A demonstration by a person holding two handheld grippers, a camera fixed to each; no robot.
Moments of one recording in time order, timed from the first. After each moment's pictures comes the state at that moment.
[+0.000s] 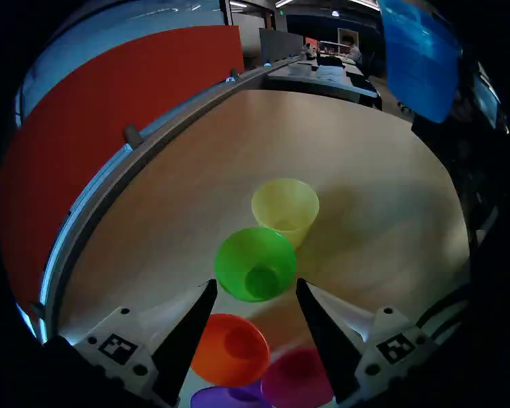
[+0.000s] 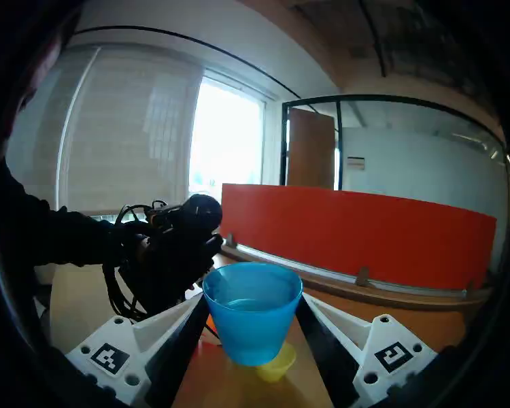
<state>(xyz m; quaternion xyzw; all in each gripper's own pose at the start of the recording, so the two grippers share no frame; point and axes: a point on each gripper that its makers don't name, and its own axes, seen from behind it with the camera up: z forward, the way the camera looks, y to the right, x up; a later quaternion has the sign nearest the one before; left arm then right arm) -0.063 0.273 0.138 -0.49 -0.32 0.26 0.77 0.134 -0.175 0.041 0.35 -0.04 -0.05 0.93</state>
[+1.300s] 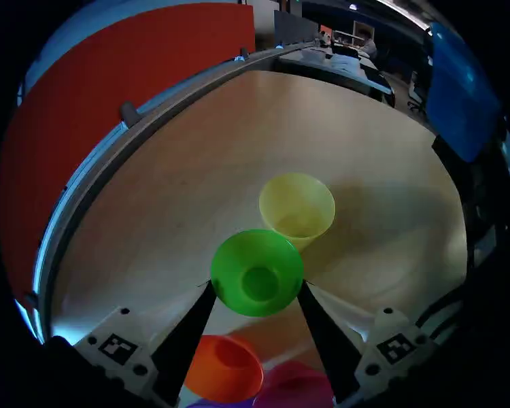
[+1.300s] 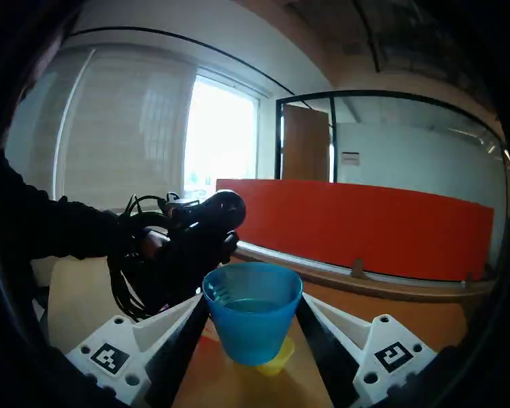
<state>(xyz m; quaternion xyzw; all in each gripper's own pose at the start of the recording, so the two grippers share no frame) -0.076 0.292 0.142 -0.46 -0.38 0.25 0.76 0.116 -0.159 0.043 0.34 -0.05 -0.04 0.94</state>
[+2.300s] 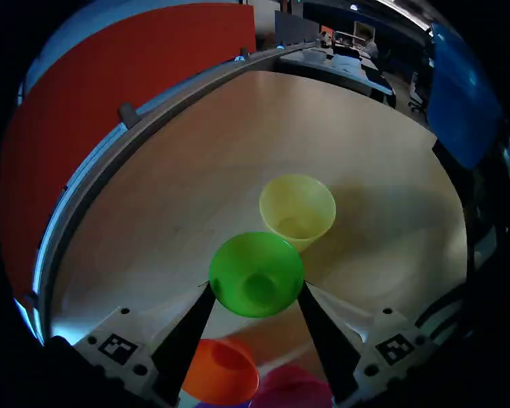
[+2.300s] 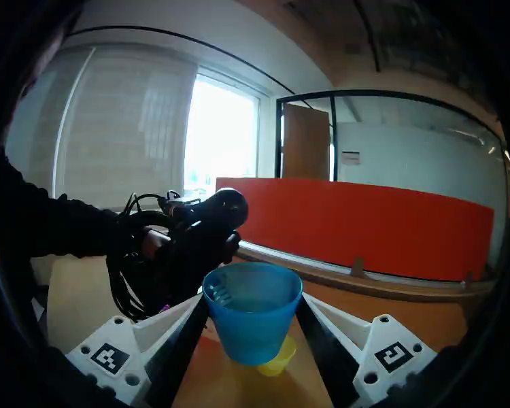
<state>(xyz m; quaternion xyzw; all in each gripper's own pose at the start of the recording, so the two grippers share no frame) -0.075 0.297 0.143 -0.46 -0.38 0.25 0.76 0.116 -0.160 0.043 0.34 -0.05 -0.04 0.94</state>
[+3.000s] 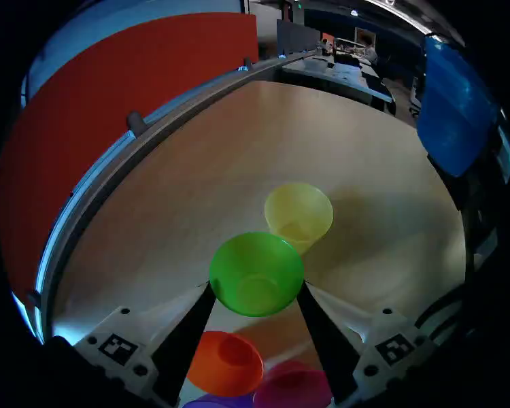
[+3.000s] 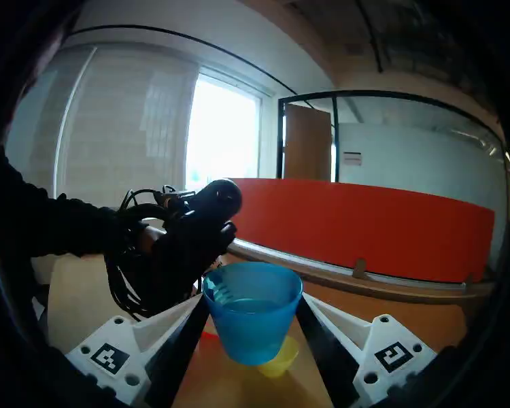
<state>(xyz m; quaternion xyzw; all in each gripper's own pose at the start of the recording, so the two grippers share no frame) -0.059 0.290 0.146 -0.46 -0.36 0.24 0.77 0.120 -0.165 0.043 0.35 -0.05 -0.04 0.94</state>
